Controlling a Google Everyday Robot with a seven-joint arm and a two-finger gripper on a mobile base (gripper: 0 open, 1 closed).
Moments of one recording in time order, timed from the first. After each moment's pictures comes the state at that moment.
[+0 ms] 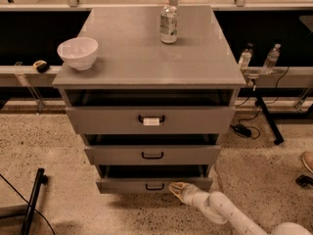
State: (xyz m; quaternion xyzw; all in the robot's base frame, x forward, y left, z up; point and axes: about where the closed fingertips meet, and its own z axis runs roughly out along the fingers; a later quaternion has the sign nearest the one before) arm 0.611 -0.106 0.180 -0.49 0.69 0.13 0.52
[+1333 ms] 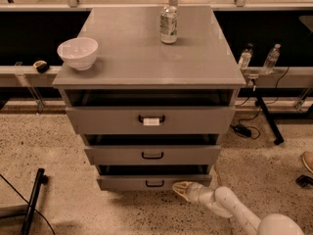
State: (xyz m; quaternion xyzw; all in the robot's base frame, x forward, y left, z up) arm 0.617 -0.121 0.167 -0.53 0.67 0.17 0.50
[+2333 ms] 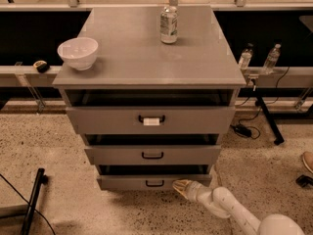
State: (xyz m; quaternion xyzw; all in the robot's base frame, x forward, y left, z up) arm 0.632 -0.124 0.165 -0.48 0.70 0.15 0.50
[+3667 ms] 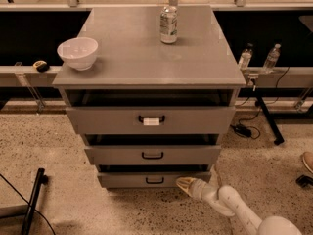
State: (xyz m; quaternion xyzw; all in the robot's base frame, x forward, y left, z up) arm 0.639 -0.141 0.175 -0.47 0.69 0.17 0.52
